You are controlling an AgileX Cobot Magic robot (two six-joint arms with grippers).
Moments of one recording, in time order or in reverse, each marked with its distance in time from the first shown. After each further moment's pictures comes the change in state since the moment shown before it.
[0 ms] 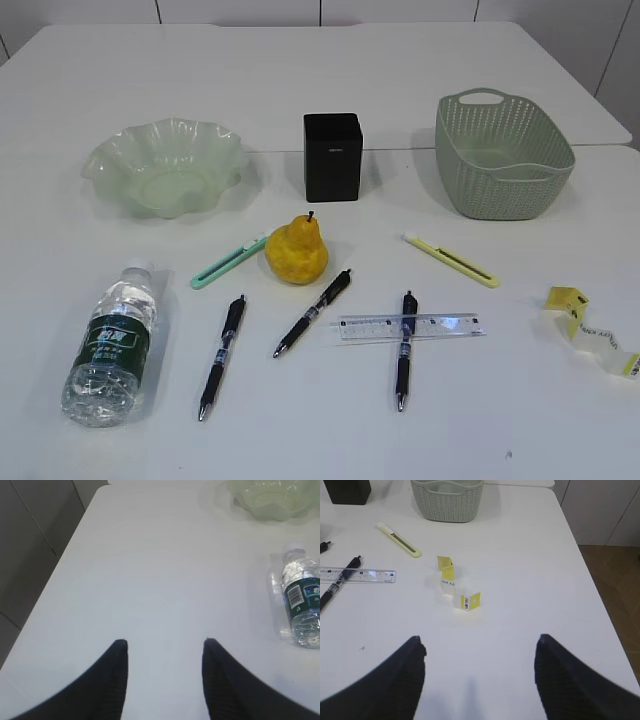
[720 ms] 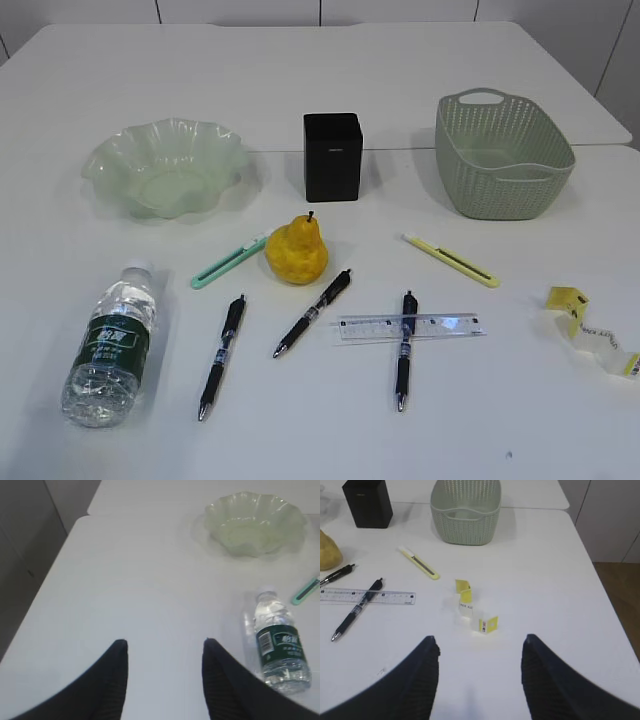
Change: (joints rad) left arm 0.000 0.257 -0.086 -0.058 -0.205 0.005; right arm 0.000 0.050 -0.022 0.043 -0.098 -0.006
